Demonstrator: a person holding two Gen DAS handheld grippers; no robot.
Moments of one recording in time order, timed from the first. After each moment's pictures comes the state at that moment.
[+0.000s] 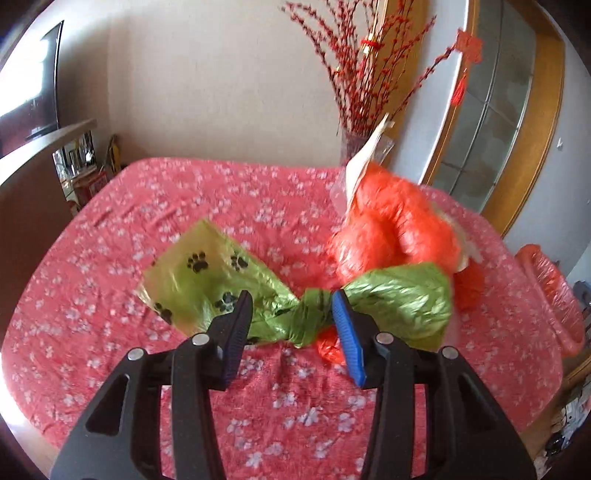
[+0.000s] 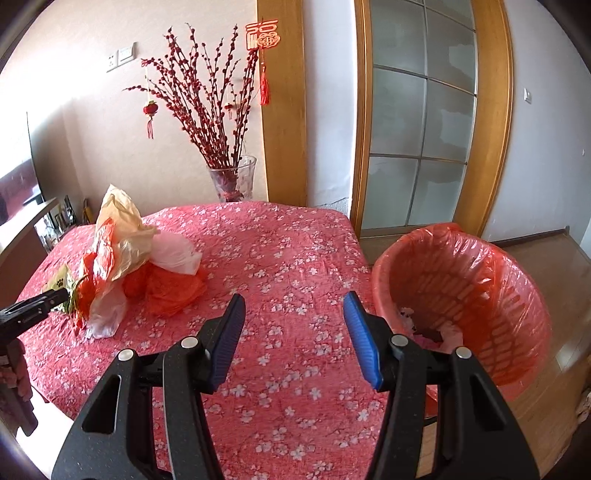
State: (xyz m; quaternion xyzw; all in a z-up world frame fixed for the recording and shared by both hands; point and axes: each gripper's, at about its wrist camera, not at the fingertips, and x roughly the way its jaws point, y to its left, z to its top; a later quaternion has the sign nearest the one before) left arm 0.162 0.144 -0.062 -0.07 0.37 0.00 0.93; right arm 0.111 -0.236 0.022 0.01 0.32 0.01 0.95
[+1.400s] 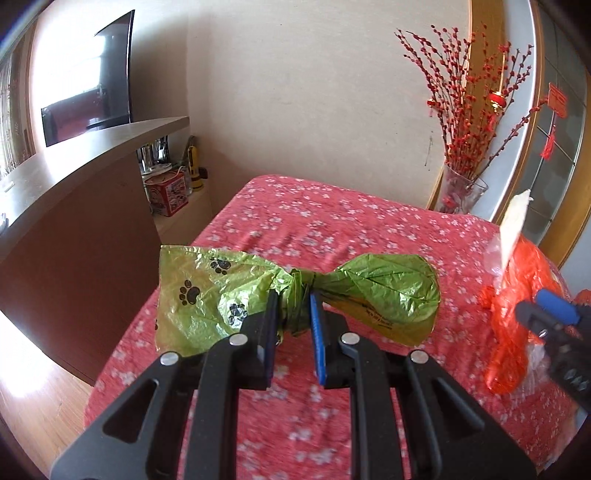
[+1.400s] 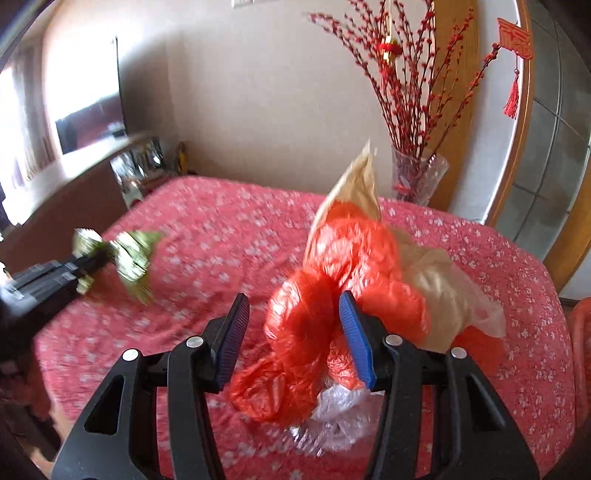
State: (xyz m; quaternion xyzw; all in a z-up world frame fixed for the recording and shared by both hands) left arm 0.160 0.279 -0.051 -0.08 0.34 0.12 0.93; right arm 0.186 0.024 -0.018 -0.07 0.36 0.18 0.91
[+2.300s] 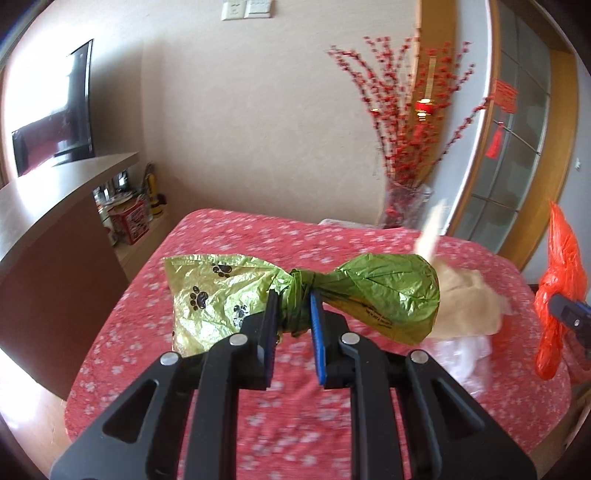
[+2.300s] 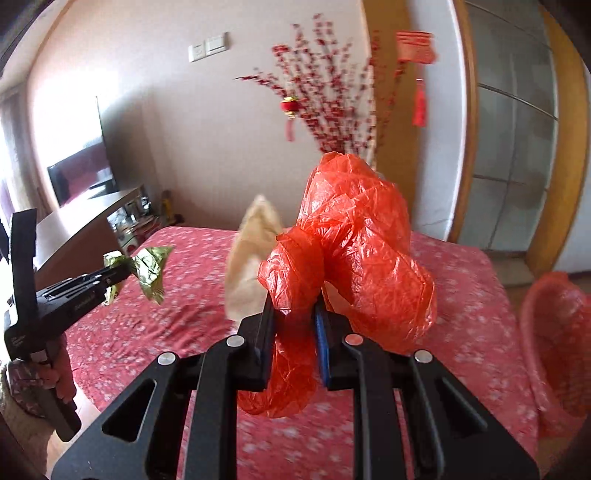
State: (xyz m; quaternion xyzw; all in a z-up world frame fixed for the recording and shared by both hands) left arm 0.163 0.202 -0.007 -0.06 0.31 0.04 0.95; right arm 0.142 -0.097 0.045 0.01 0.31 0.16 0.94
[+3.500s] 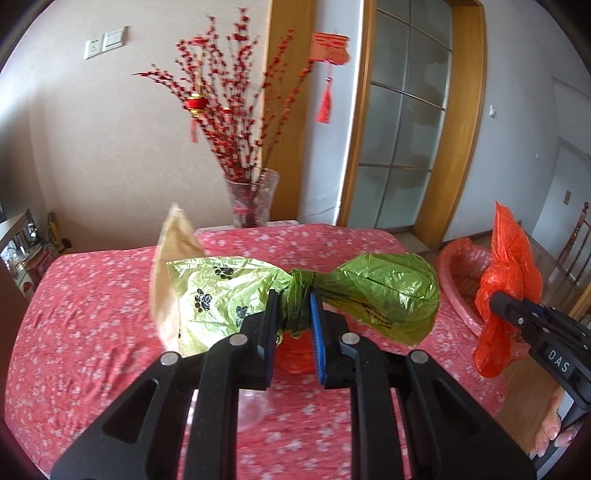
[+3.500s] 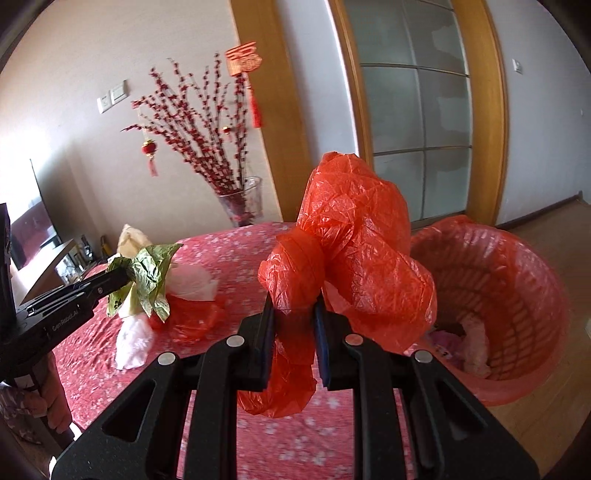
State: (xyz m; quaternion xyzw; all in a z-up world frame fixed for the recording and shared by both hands) left arm 0.171 -0.006 0.011 0.00 0.31 -0.13 0.94; right arm 0.108 -0.259 0.032 0.09 0.30 0.03 0.95
